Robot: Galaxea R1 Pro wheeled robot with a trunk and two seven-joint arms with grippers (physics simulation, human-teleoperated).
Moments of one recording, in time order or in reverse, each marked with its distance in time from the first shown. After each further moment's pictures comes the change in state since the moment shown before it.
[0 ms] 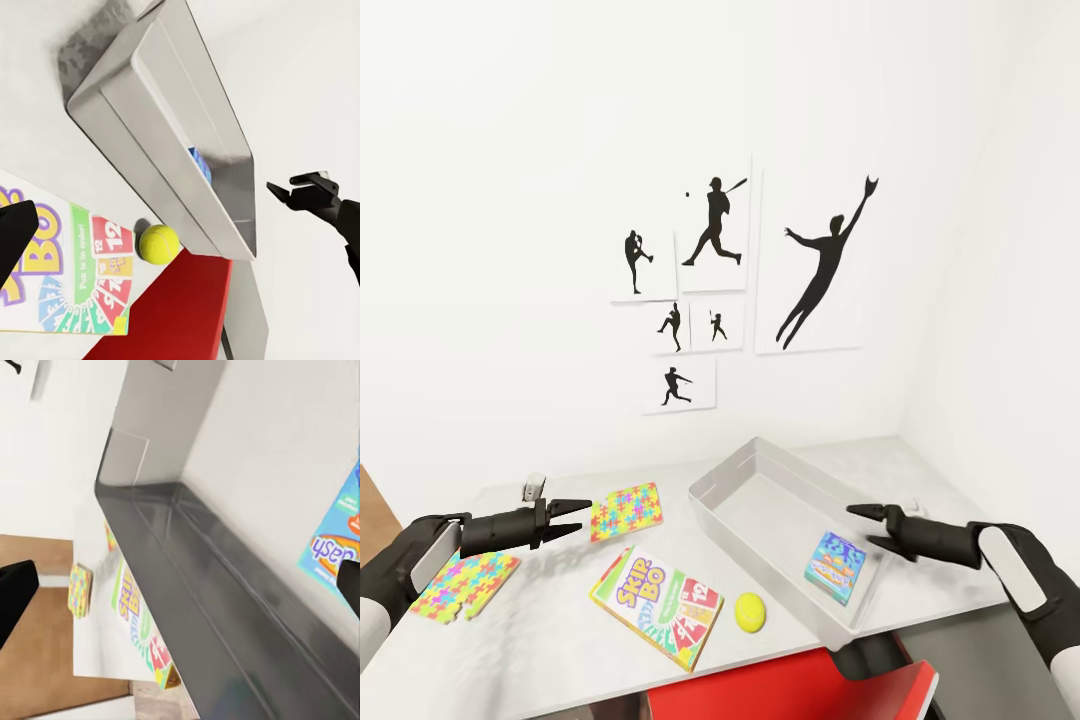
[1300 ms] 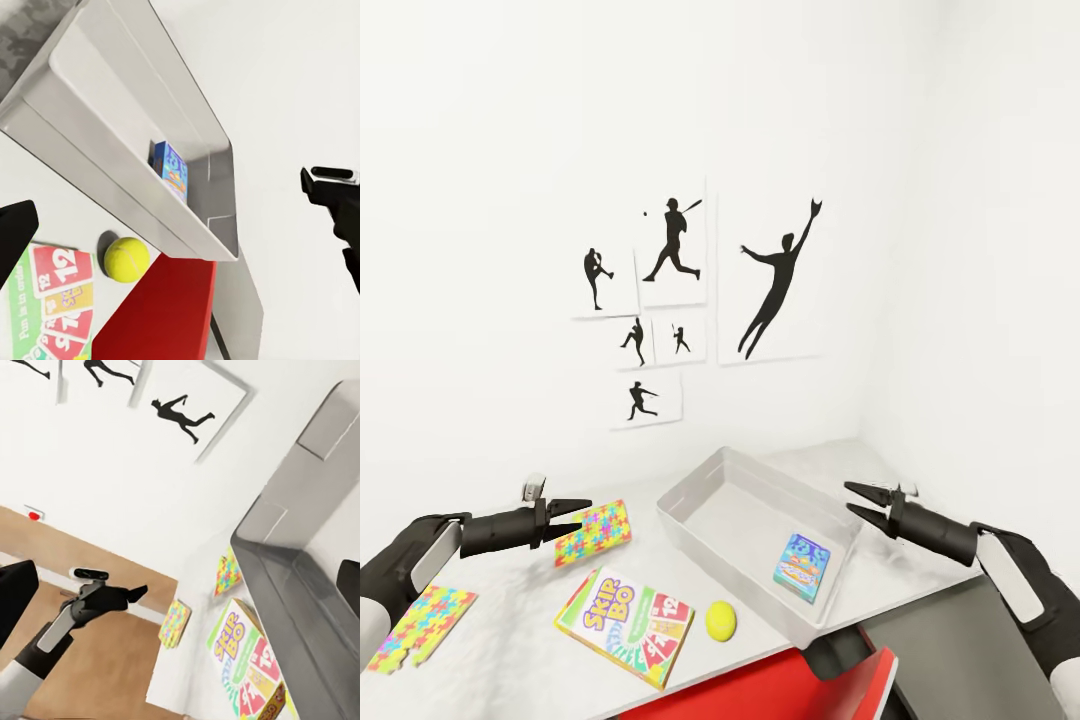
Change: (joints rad) left arm -0.001 0.000 0.000 0.000 0.000 0.000 0.000; right arm 0.029 0.009 0.013 -0.023 0.008 -0.164 0.416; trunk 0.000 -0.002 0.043
